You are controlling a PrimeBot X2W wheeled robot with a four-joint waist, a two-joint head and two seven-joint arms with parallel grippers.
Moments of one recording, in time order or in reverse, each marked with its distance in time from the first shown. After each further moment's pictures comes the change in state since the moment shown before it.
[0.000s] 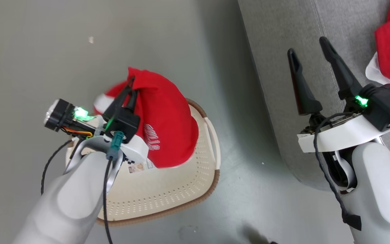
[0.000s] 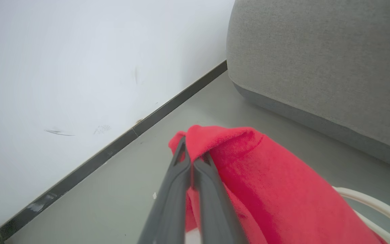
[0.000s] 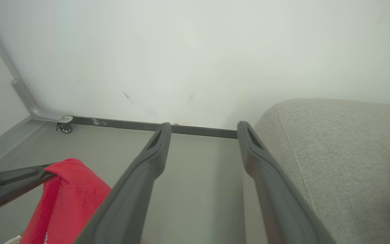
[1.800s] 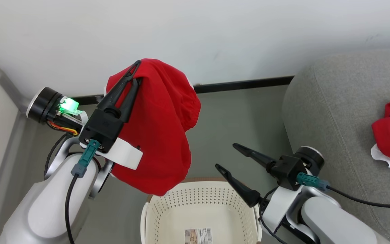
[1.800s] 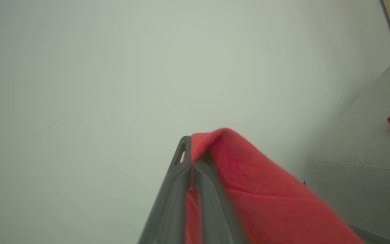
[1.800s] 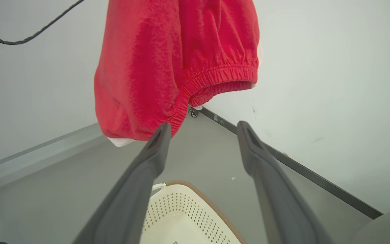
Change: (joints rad) left arm 0.091 0.124 0.047 -0.420 -0.104 -0.082 0.035; right arm 0.001 -0.216 0.646 0.199 0.193 0.000 0.000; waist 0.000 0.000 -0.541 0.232
